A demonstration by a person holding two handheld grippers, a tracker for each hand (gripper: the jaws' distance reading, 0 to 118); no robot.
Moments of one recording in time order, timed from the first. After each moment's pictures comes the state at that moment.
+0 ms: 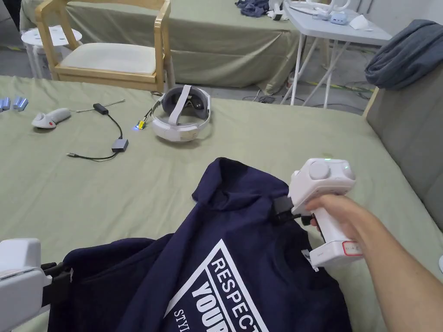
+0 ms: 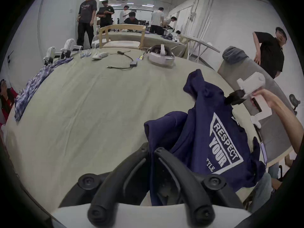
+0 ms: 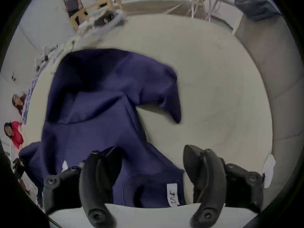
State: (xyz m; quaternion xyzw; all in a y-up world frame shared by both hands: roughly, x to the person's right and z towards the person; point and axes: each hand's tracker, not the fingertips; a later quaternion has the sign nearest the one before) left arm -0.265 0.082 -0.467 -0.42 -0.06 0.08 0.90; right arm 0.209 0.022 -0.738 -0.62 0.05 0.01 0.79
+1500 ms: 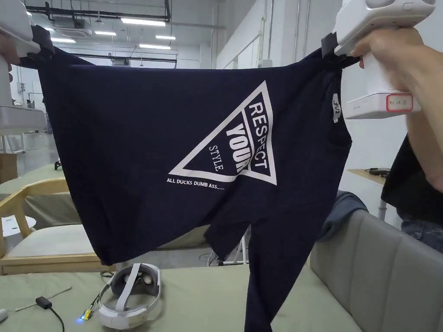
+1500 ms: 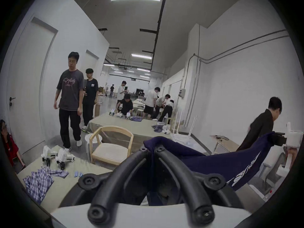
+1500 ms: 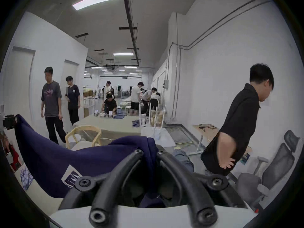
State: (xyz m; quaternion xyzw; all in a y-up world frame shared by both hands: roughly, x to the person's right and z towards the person) left arm -0.214 0.626 -0.702 -0.06 -0.05 0.11 0.99; right arm 0.322 0.667 -0.666 -0.10 -0.10 0.03 0.99
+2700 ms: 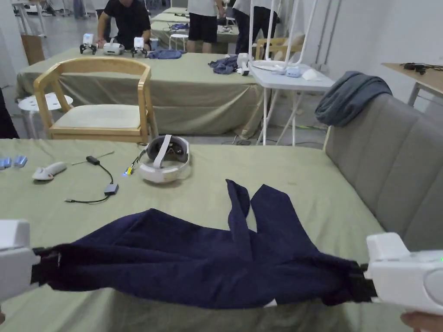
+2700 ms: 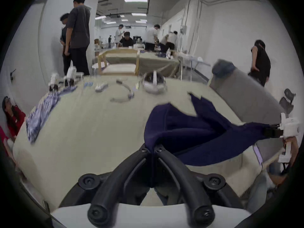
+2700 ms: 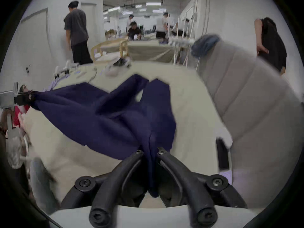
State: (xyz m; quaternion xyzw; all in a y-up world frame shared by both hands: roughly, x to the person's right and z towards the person) left arm -0.263 0.168 -0.392 -0.37 -0.07 0.05 0.93; right arm 0.297 0.152 -0.364 -0.44 0.04 0.03 0.90
